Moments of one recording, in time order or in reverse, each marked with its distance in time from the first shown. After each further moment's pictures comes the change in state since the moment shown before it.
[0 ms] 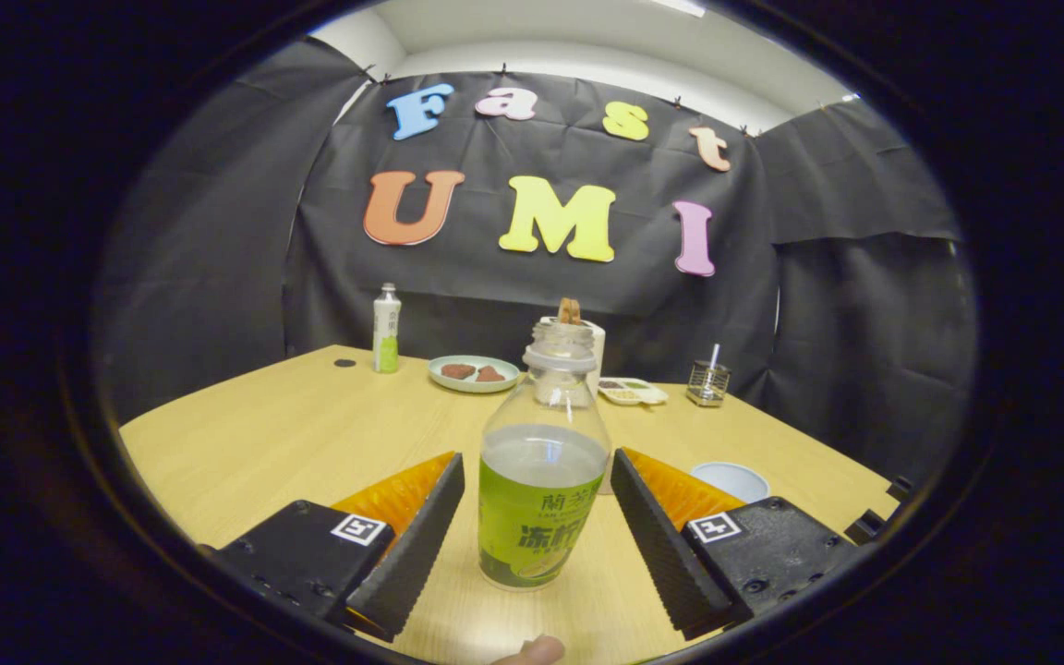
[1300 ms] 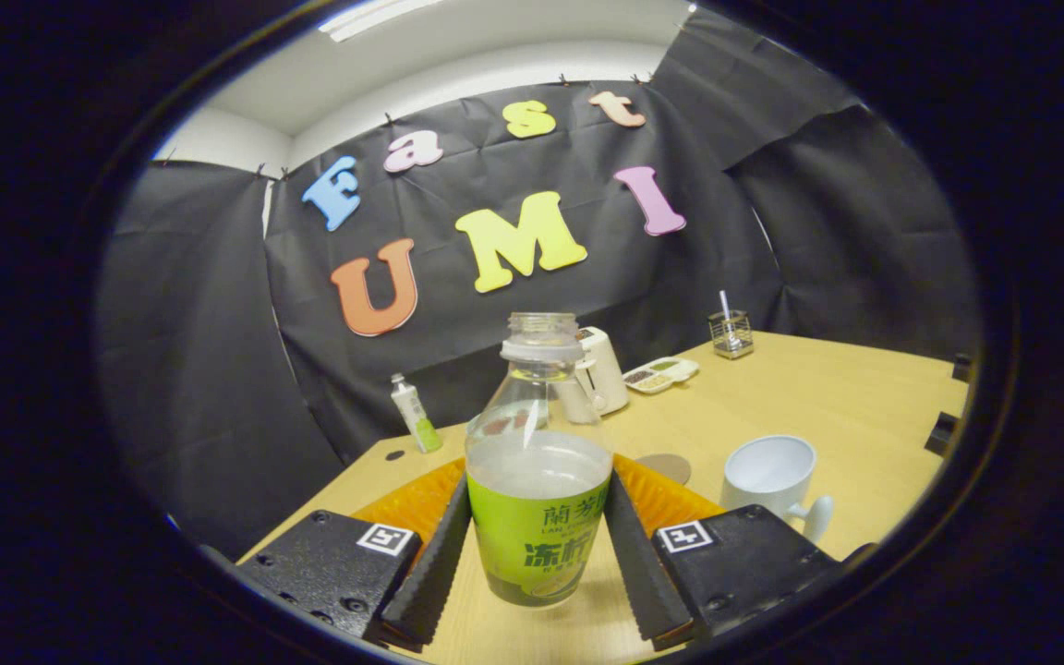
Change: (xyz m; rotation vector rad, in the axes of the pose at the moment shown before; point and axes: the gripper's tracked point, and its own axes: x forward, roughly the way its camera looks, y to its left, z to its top) arm -0.009 0.001 0.052 0.500 -0.018 0.170
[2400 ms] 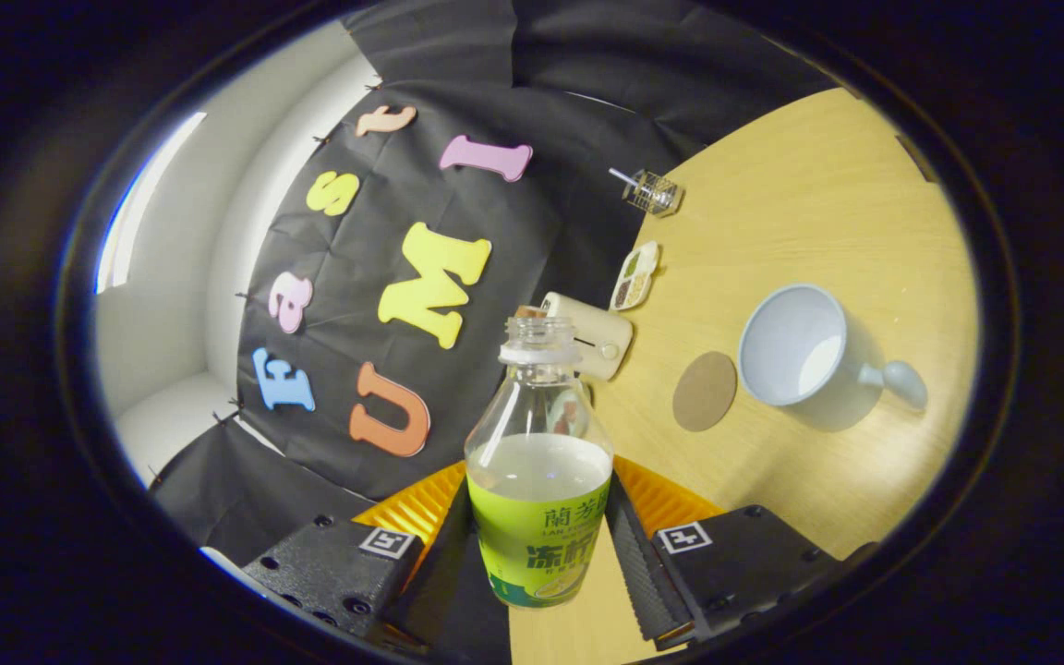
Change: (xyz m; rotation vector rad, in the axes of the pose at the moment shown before) arm 0.012 -0.013 0.045 0.837 0.088 0.151
